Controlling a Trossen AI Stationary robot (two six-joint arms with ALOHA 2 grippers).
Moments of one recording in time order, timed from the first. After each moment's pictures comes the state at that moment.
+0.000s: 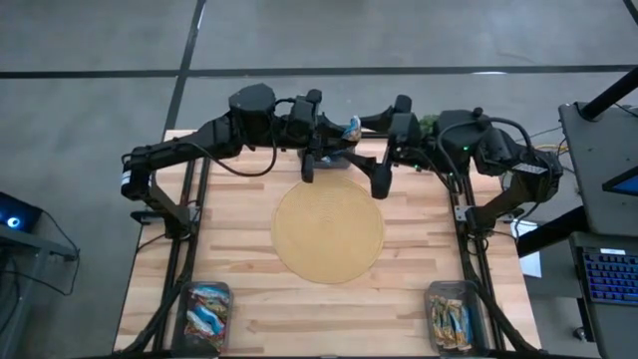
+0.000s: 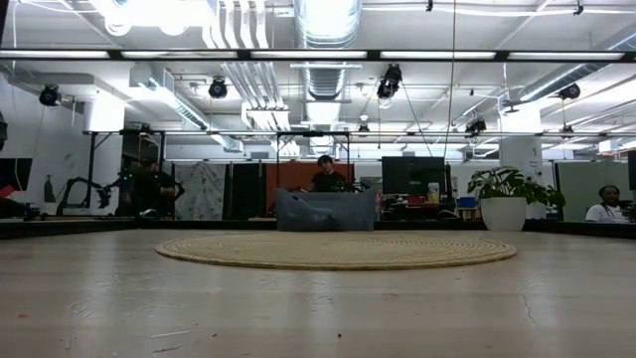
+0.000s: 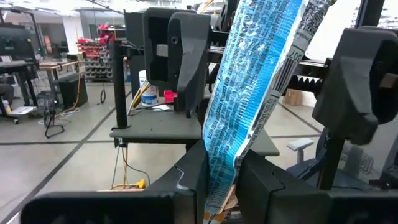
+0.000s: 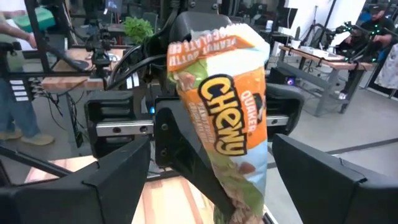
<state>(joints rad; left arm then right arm) 0.18 1.57 1.85 -0.19 0.25 0.00 0.13 1.51 2.03 -0.65 0.43 0.01</state>
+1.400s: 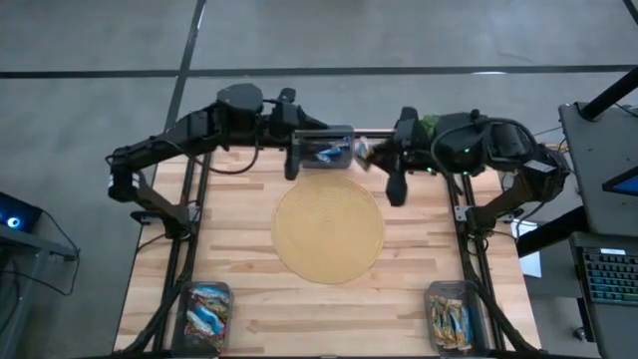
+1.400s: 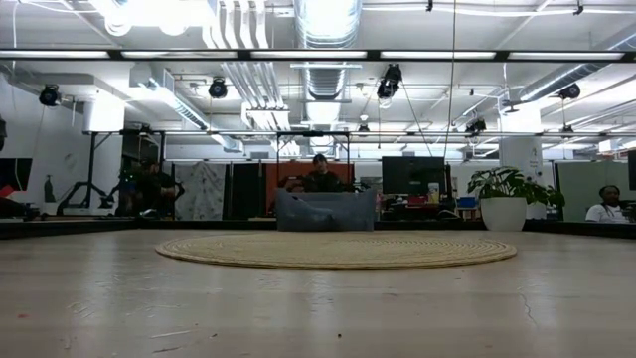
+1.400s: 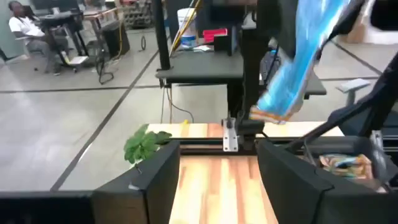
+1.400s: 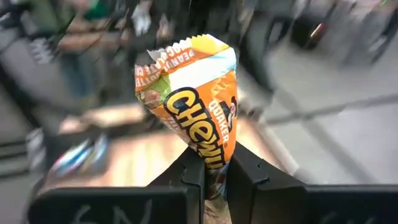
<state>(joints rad) 0.19 1.48 1.85 -0.54 0.07 0.11 0.12 1.48 2.05 -0.89 0.36 0.14</state>
